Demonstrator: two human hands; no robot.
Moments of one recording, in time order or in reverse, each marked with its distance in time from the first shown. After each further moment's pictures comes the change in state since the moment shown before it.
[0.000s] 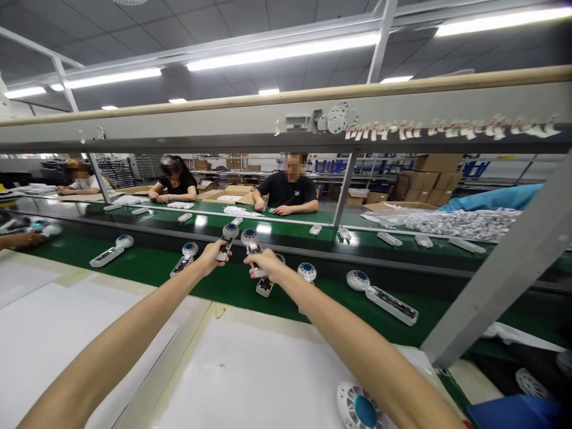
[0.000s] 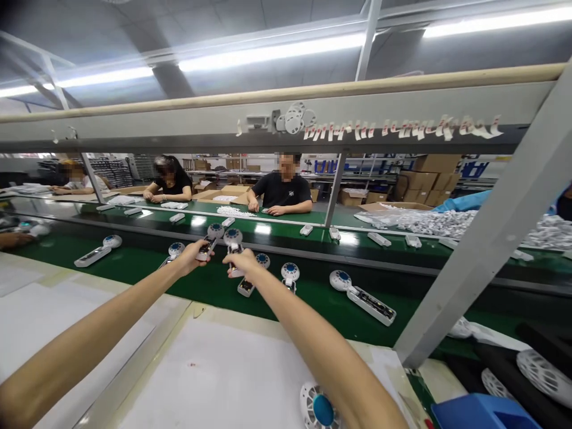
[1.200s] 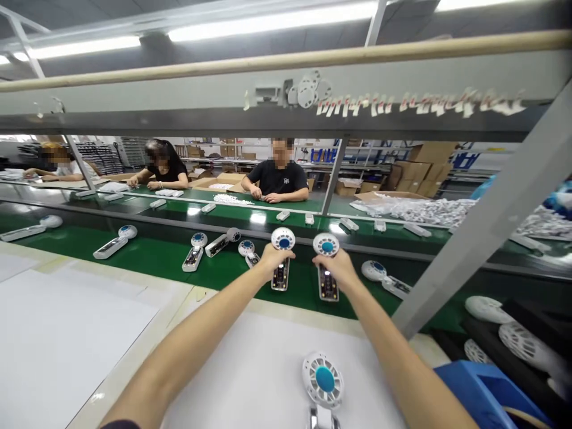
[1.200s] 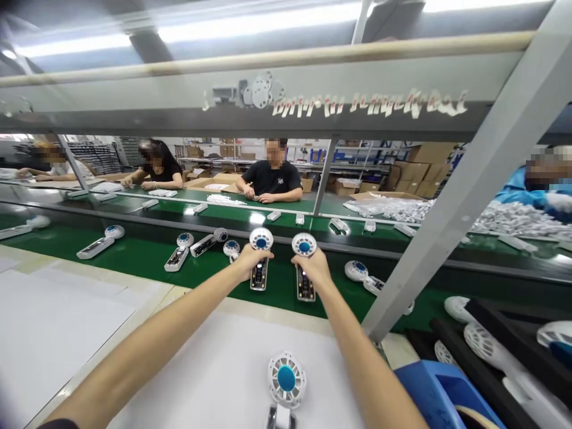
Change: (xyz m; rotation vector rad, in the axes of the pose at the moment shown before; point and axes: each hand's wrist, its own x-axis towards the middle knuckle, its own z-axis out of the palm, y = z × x) left_hand -0.067 -0.009 0.203 -0.032 -0.188 0.160; right_hand -0.080 0.092 -0.179 -0.164 0.686 -0.152
